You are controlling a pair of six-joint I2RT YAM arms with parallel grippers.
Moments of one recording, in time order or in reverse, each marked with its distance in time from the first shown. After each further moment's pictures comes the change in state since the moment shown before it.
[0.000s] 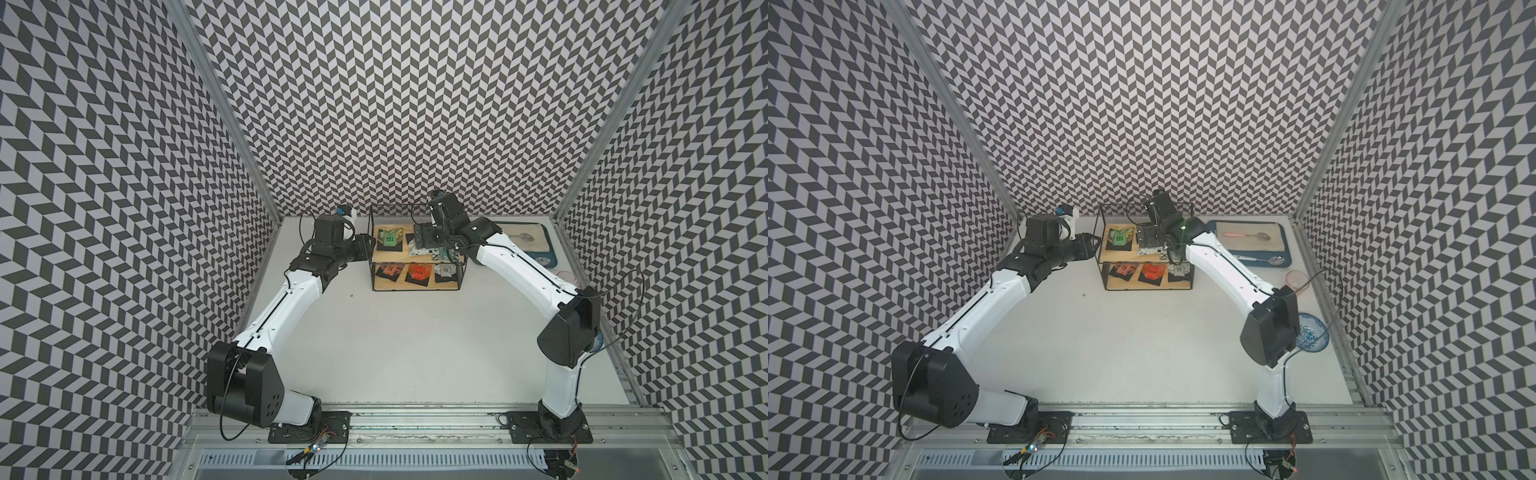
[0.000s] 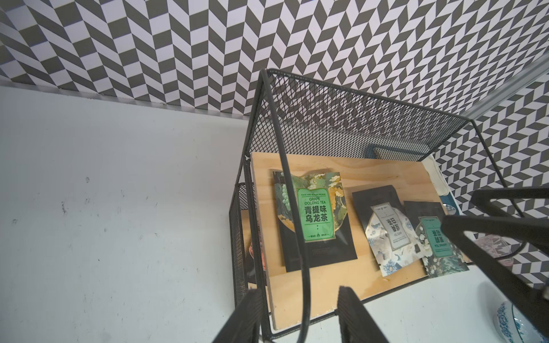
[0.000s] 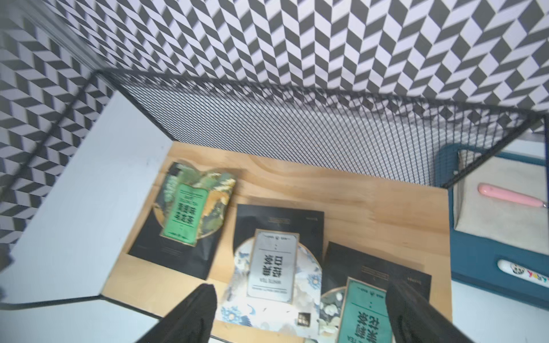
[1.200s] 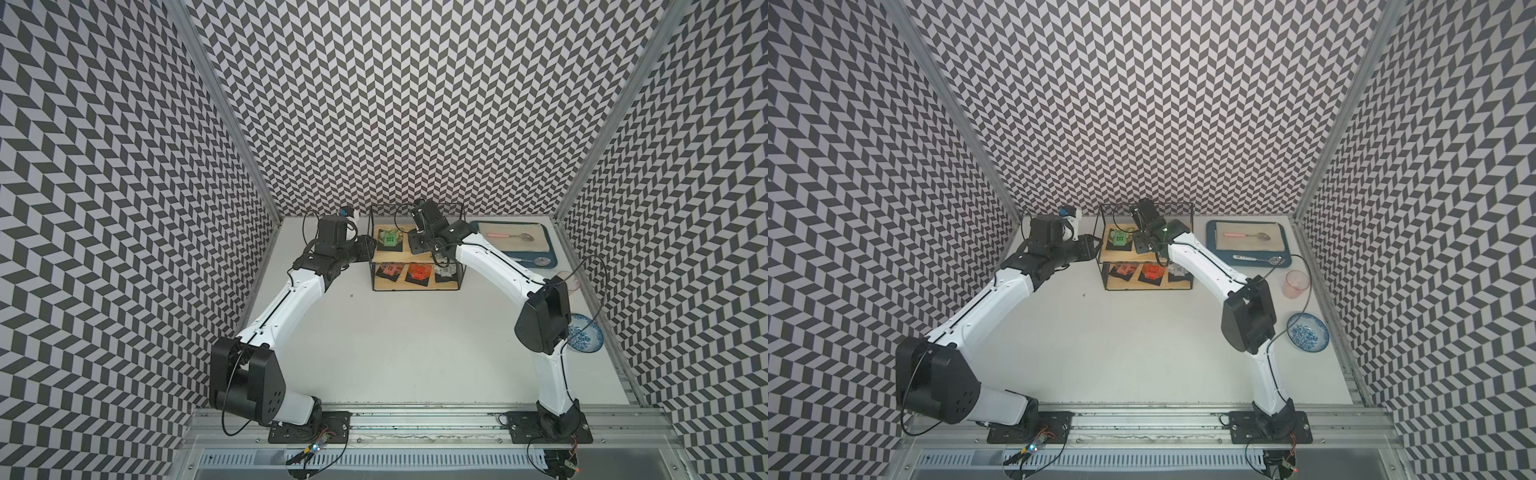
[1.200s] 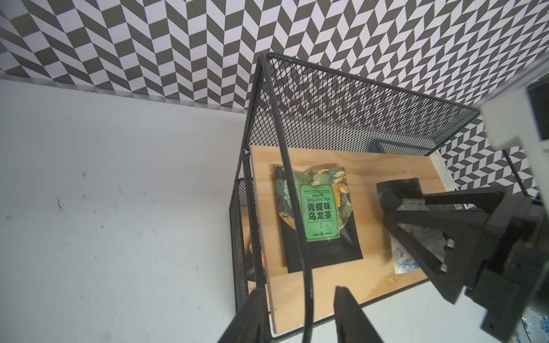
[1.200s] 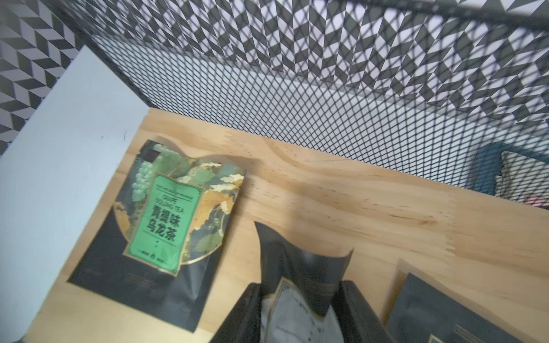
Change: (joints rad) left arm -0.012 0.021 0.000 0.000 -0.012 0.002; right arm 0.029 0.141 0.081 -0.023 0.011 -0.036
